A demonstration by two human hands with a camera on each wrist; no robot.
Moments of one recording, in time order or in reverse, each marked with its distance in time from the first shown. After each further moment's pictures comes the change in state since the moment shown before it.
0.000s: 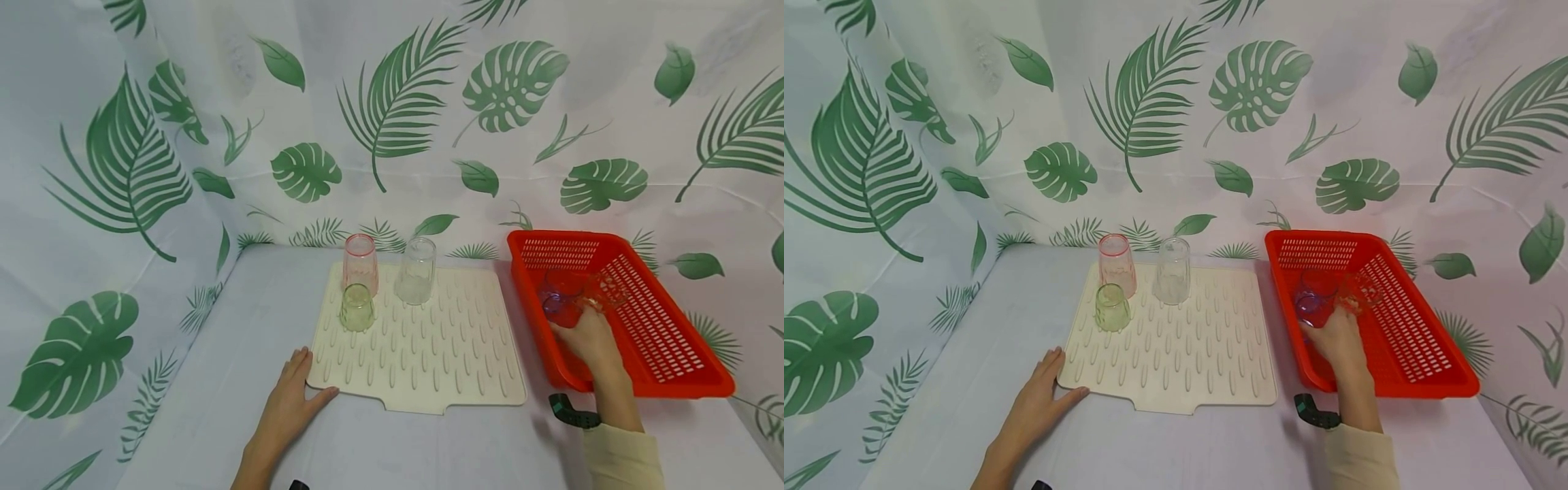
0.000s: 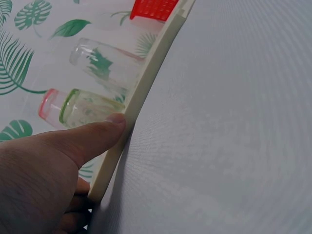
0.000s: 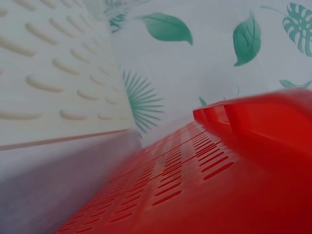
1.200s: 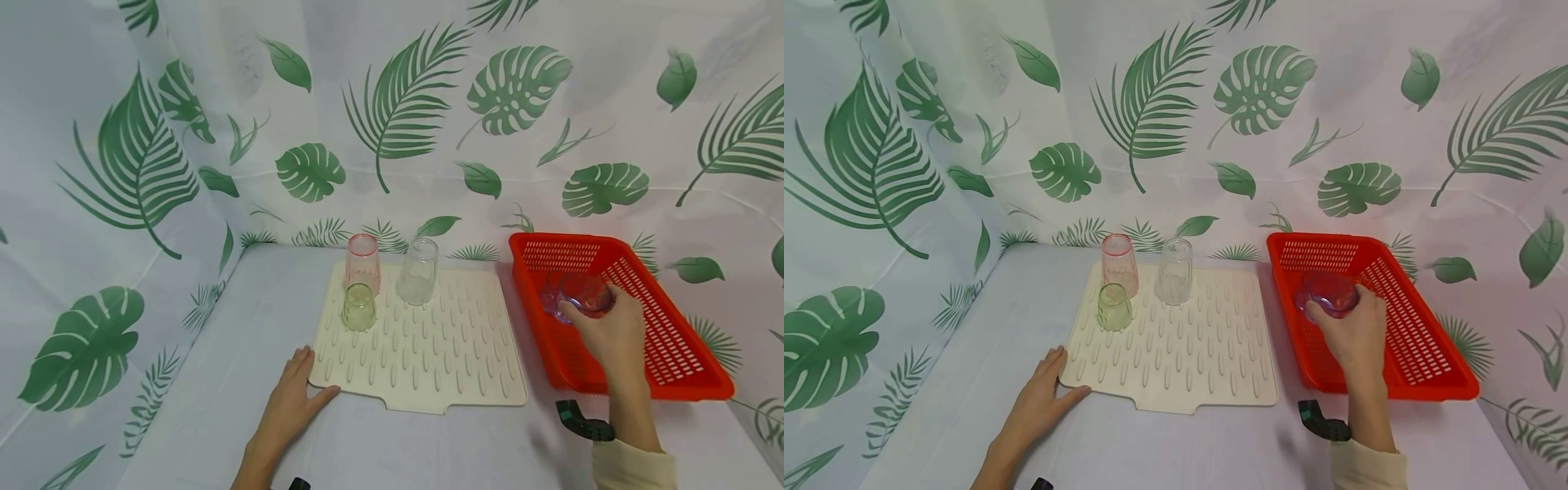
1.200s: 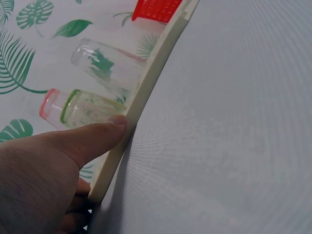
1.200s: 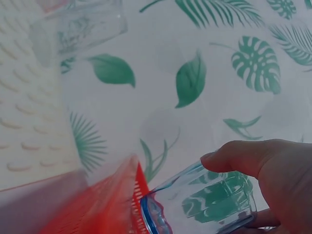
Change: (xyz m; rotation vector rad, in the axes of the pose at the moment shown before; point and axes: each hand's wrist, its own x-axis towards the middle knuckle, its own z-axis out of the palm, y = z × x) left_hand -0.001 0.001 -0.002 -0.012 -0.002 -0.004; right_hand -0.041 -0.038 -0.025 0.204 0.343 -0.081
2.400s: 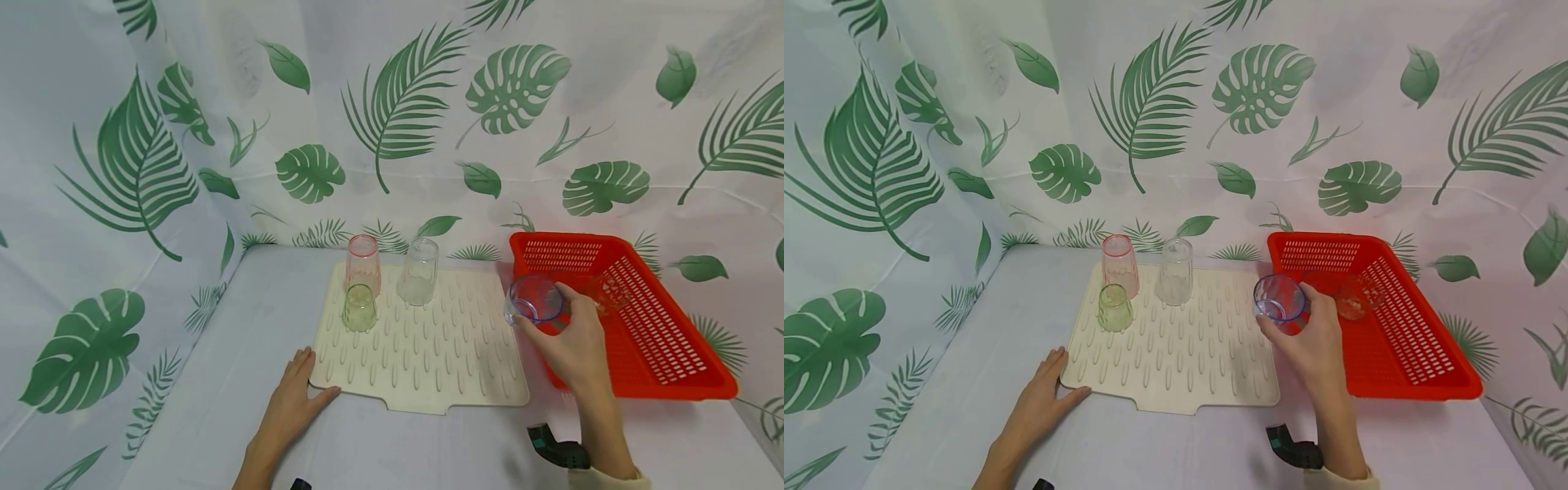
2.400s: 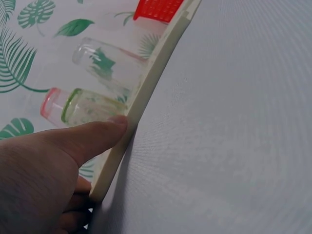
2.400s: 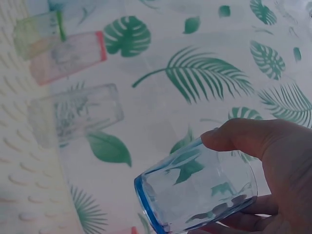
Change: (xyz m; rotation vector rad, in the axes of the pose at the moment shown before) left_hand 0.002 -0.002 0.002 0.003 -0.004 -0.015; right_hand -0.053 -0.044 0.022 0.063 -0.002 -0.237
